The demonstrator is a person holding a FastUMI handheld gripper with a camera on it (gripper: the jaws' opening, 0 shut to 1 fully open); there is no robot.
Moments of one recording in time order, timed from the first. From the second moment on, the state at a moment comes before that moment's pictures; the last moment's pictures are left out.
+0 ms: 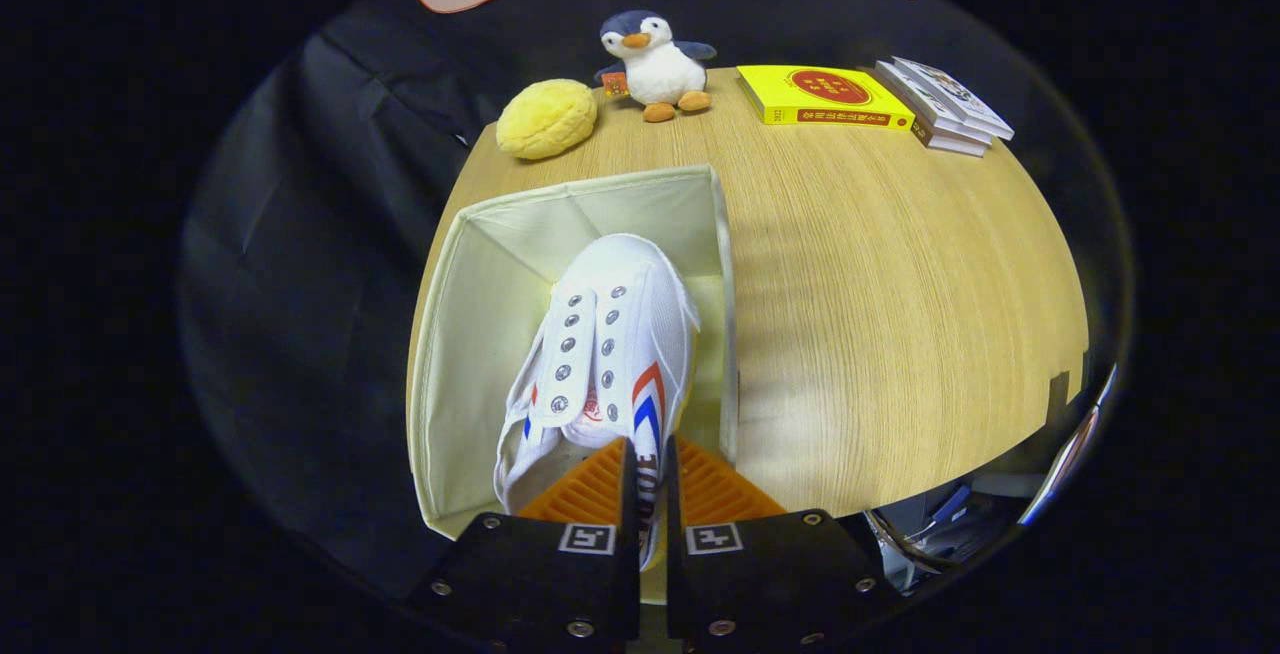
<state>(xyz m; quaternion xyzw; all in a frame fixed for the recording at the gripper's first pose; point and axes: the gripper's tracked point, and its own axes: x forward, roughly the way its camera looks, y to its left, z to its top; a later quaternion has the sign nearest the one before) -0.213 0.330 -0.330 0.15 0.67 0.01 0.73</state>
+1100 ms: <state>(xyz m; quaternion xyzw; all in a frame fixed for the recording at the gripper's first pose) -0.087 0.150 -0.205 0.16 0.38 0.06 0.91</state>
